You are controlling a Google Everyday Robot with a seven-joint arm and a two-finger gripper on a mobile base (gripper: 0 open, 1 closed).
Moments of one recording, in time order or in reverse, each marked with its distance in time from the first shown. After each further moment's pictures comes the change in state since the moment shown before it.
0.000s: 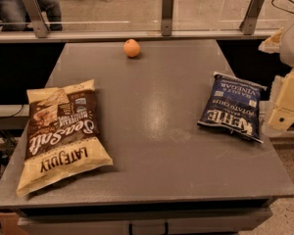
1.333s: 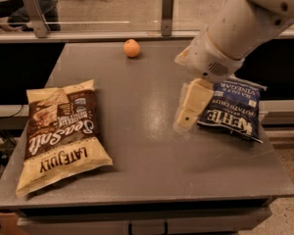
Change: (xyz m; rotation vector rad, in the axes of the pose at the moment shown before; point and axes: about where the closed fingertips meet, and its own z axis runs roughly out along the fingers) arm -0.139 0.008 0.084 -0.126 -0.267 -0.134
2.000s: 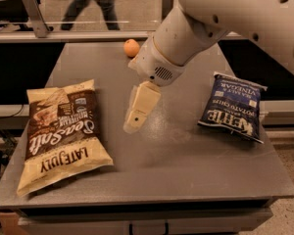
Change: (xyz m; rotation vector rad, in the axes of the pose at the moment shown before) arm -0.087 0.003 0.061 -0.088 -0.158 -0.056
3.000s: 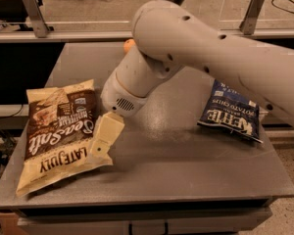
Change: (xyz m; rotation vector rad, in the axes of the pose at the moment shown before) arm -0.035 0.049 0.080 -0.133 -0.038 0.067
